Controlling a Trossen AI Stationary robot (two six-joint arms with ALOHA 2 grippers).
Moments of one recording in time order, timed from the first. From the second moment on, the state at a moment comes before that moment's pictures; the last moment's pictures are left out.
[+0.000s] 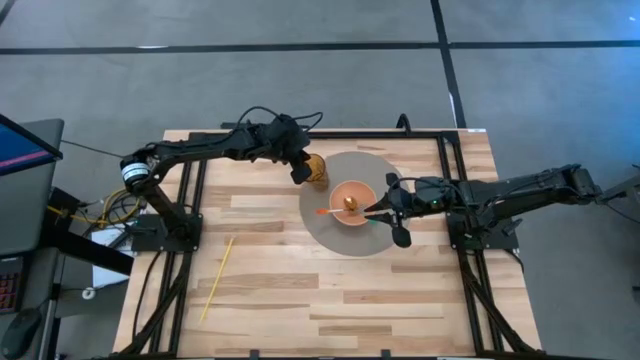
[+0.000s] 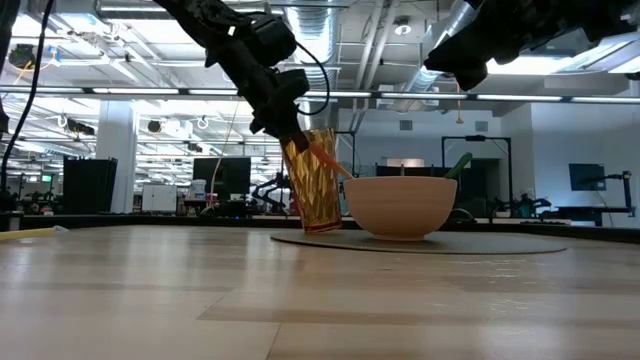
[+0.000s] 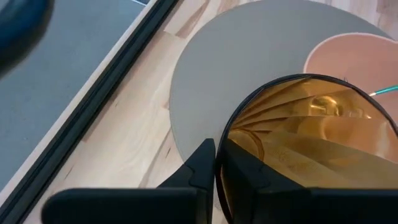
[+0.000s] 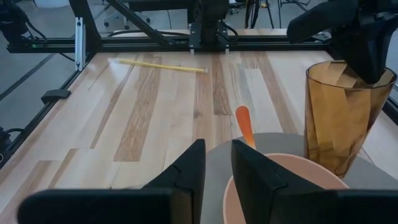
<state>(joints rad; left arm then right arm) 0.43 1.65 1.21 -0.36 0.02 0.06 0.06 0.96 0.58 0.01 0.03 0.02</state>
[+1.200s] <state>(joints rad) 0.06 1.14 1.07 -0.78 -0.17 -0.32 0.06 0.96 0.58 0.01 0.03 0.02</state>
